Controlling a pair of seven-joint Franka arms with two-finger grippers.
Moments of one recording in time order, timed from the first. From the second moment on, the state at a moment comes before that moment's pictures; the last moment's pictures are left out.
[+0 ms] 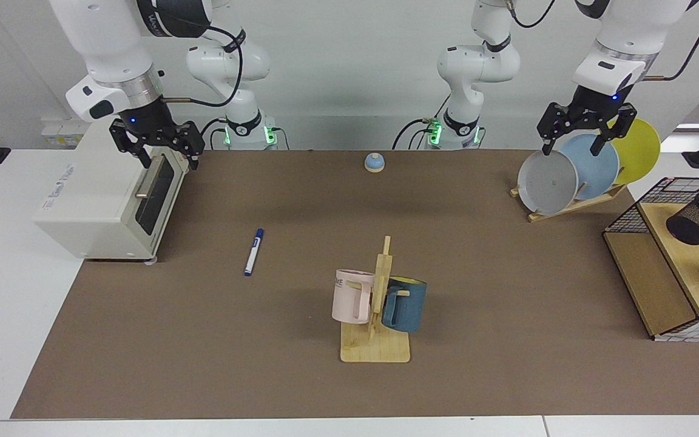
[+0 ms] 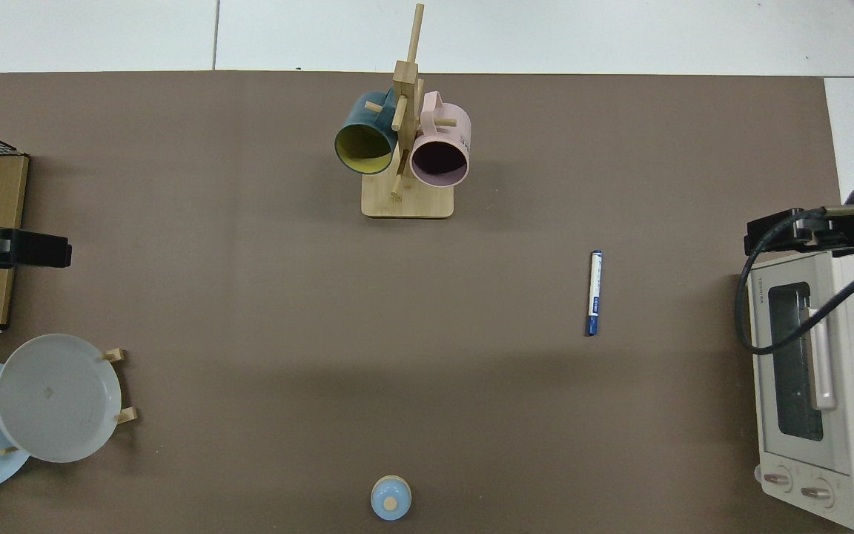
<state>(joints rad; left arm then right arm) -0.08 -0.07 0.03 -1.58 0.03 1.62 0.05 0.02 0.01 0.01 -1.56 -0.02 1.57 0.08</state>
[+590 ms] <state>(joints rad) -0.08 -0.07 0.03 -1.58 0.03 1.62 0.05 0.02 0.01 0.01 -1.58 -0.02 1.60 0.07</state>
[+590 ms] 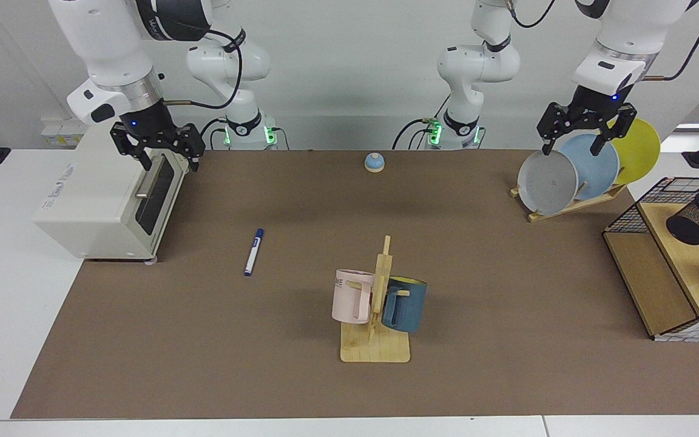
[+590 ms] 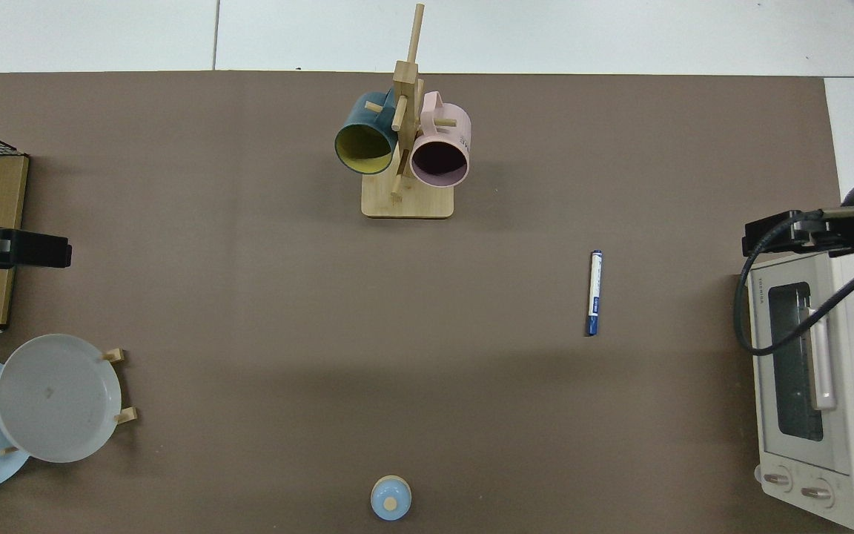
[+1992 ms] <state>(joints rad) -0.08 -0.07 0.03 -1.58 0.03 1.62 0.05 0.12 0.29 0.03 -1.86 0.00 2.16 0.16</state>
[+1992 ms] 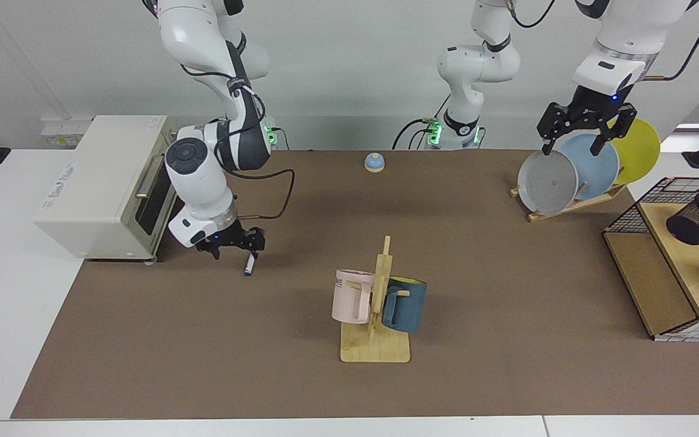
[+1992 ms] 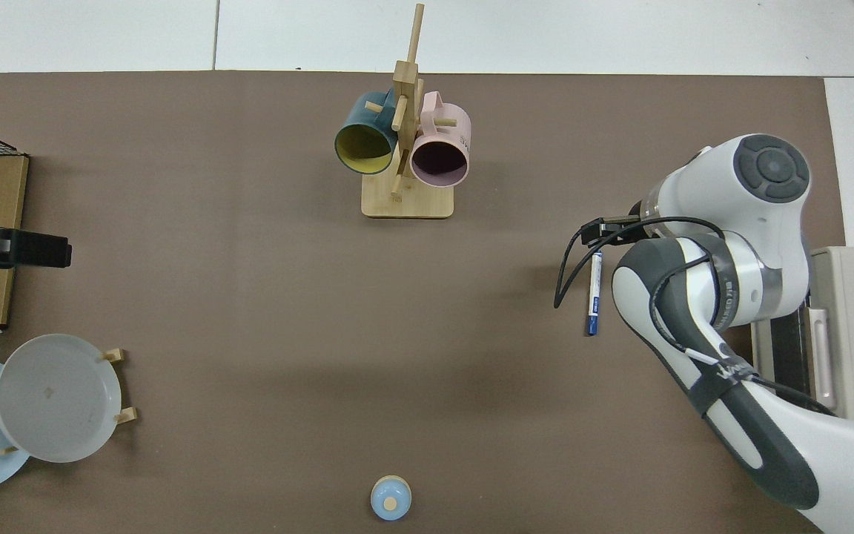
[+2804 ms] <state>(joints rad) -0.08 -0.07 0.03 -1.58 0.03 1.62 0.05 0.15 0.39 0.02 -1.87 0.00 2.21 0.19</state>
